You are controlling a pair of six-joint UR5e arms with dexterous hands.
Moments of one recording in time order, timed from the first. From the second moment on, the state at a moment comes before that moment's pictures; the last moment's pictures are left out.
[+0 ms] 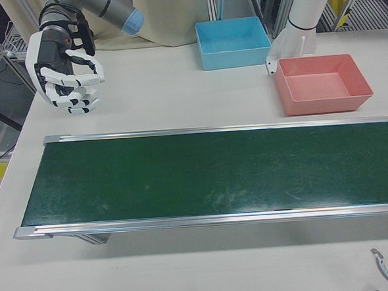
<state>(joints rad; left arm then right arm) -1.45 -1.82 -1.73 0.53 1.64 0.11 1.50 -1.83 2.02 -3.08 -1.56 -0.08</state>
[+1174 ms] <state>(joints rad) -1.45 -1.82 -1.73 0.53 1.64 0.11 1.50 -1.83 2.02 -3.08 -1.56 -0.08</state>
